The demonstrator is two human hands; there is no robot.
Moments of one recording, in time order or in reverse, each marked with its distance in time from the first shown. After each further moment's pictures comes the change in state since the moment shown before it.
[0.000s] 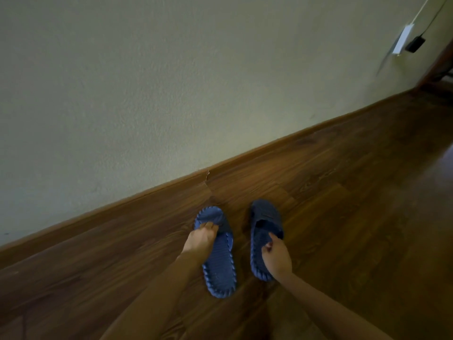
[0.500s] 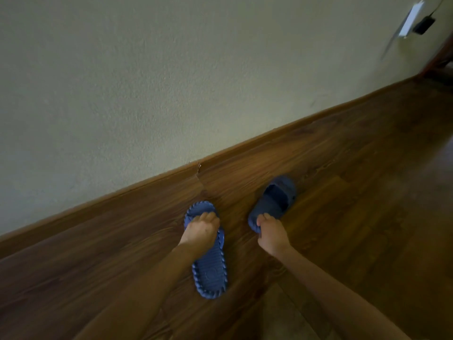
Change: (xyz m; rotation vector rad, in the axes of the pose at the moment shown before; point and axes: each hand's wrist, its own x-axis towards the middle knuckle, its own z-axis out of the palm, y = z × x) left_hand 0.023 0.013 0.006 -0.168 0.039 0.019; right_hand 0.057 -0.006 -0.023 -0.510 -0.083 -0.318
